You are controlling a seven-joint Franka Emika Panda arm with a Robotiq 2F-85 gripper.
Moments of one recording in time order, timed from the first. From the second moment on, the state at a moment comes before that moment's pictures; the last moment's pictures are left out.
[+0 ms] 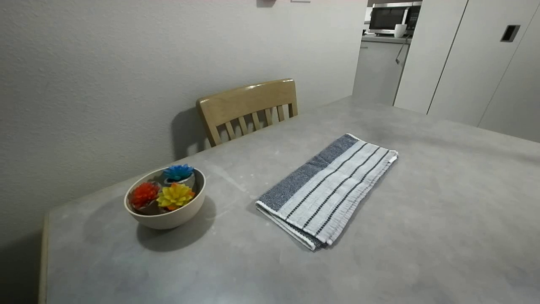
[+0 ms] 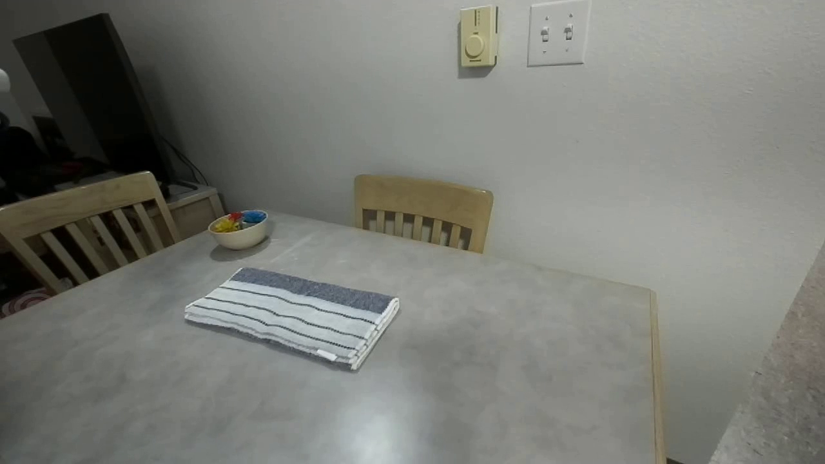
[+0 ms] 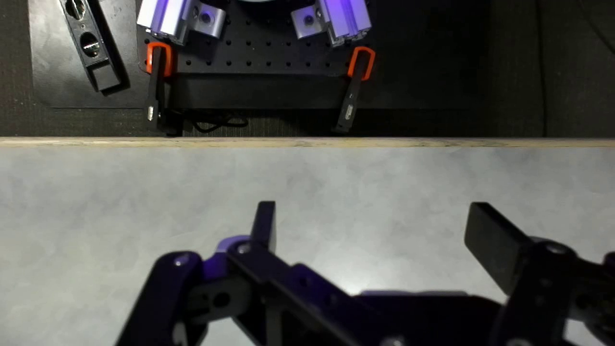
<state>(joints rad) 0.09 -0.64 0.07 -2.66 0.12 1.77 0.08</state>
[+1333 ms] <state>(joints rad) 0.09 -0.64 0.07 -2.65 0.09 1.78 0.09</state>
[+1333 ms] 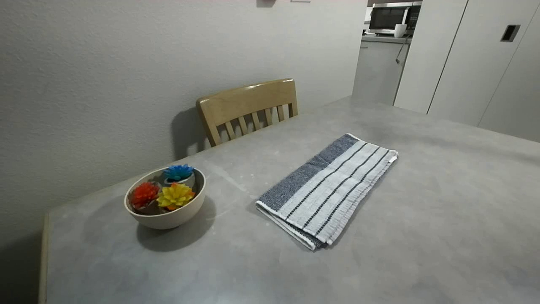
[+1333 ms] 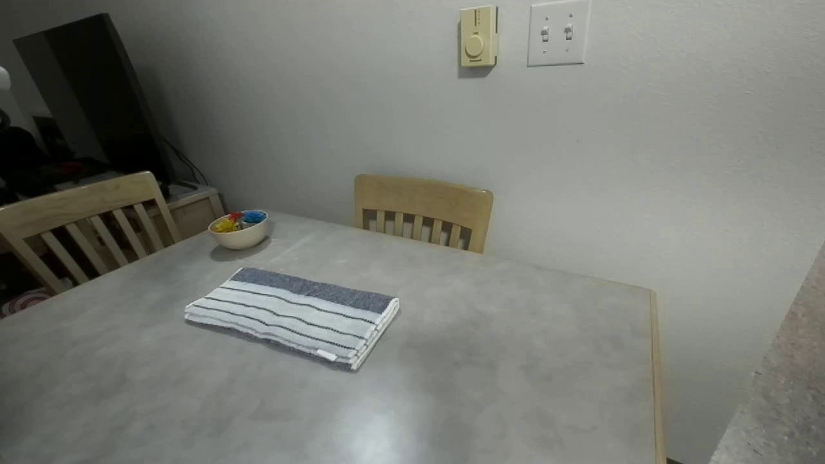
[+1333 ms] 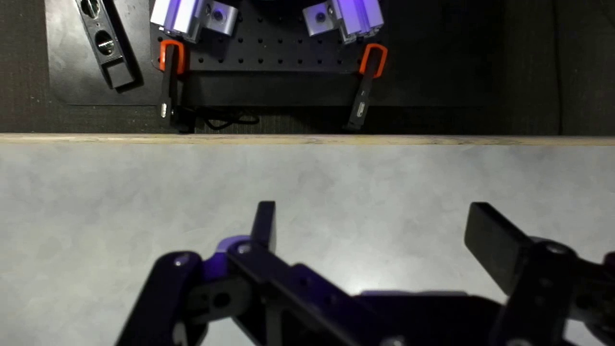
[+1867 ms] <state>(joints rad) 0.09 -0.58 0.08 -2.57 0.02 1.79 0.14</state>
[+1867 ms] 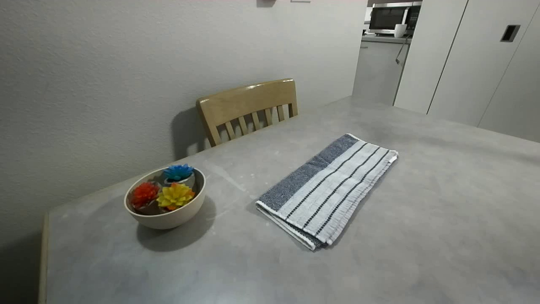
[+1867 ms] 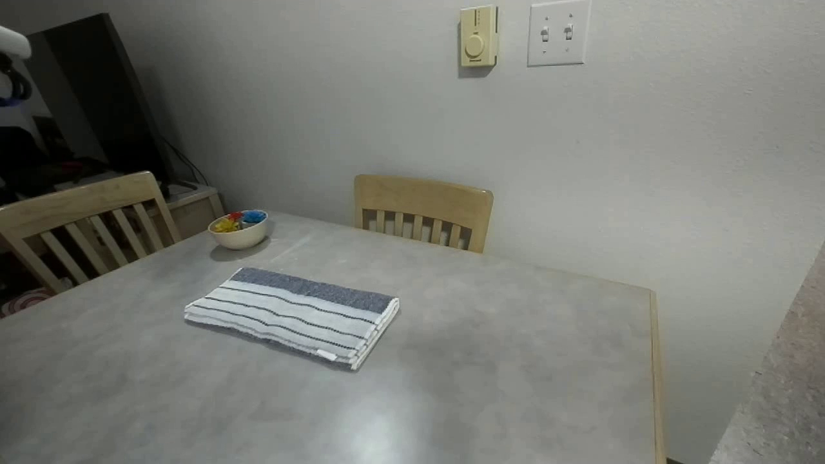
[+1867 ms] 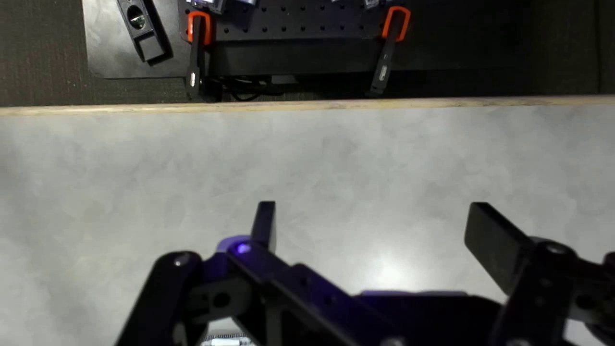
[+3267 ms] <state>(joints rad) 0.09 -0.40 0.15 -2.29 0.06 1.67 0.30</state>
